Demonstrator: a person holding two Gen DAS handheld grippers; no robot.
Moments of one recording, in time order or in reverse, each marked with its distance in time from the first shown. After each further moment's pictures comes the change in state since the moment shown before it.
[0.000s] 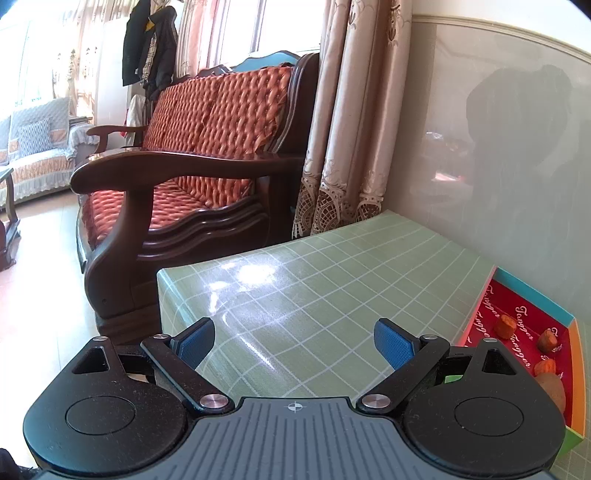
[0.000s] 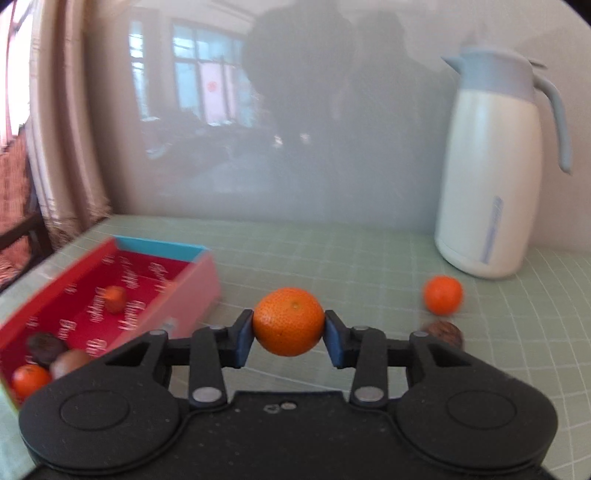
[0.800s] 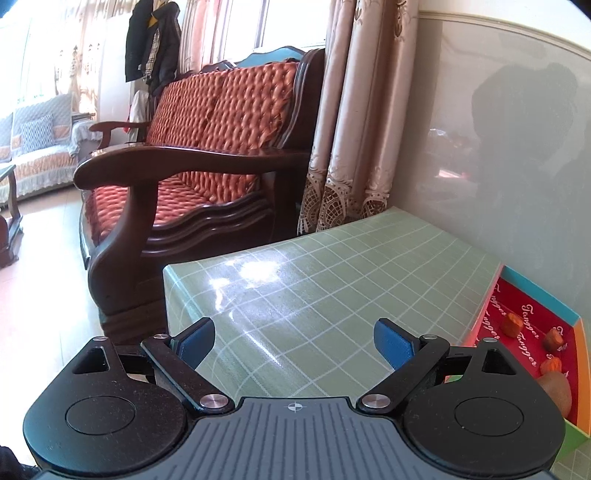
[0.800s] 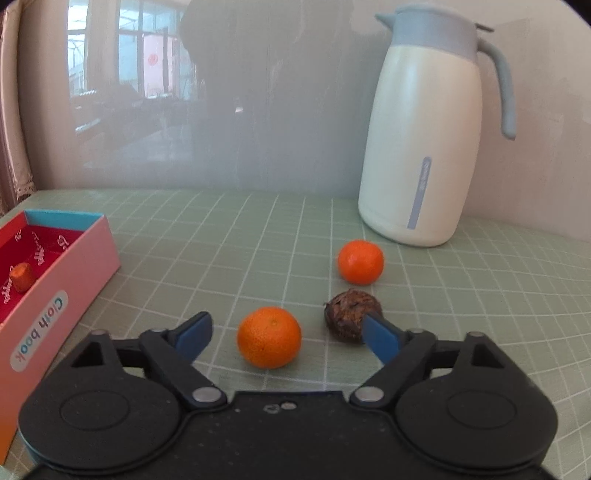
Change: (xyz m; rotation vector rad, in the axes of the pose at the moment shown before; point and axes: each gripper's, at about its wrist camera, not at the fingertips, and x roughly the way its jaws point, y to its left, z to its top) left arm 0.007 0.004 0.001 -0.005 0.016 0.011; right arm 0.033 -0.043 -0.014 0.032 0.118 -0.265
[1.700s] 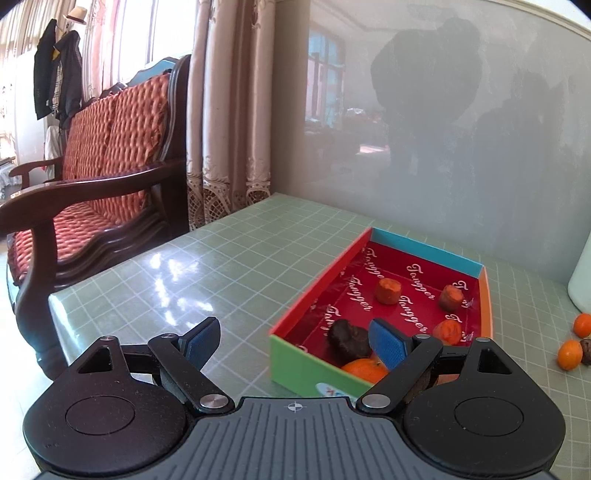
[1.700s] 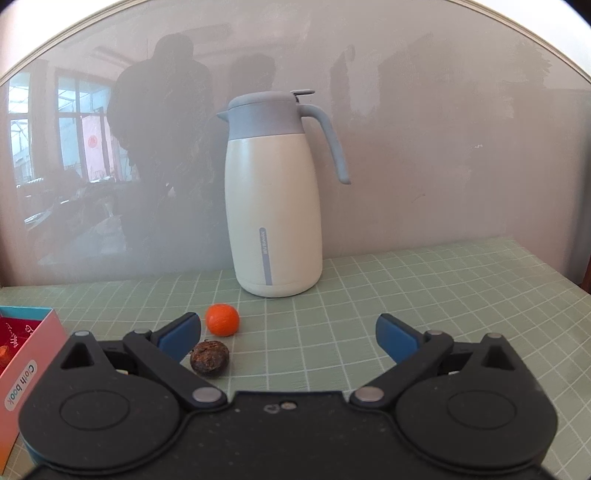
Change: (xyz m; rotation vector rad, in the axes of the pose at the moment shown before) left arm -0.026 -0.125 -0.014 0.209 0.001 -0.190; right arm -0.090 -0.100 -0.013 0.205 -0.225 -0.132
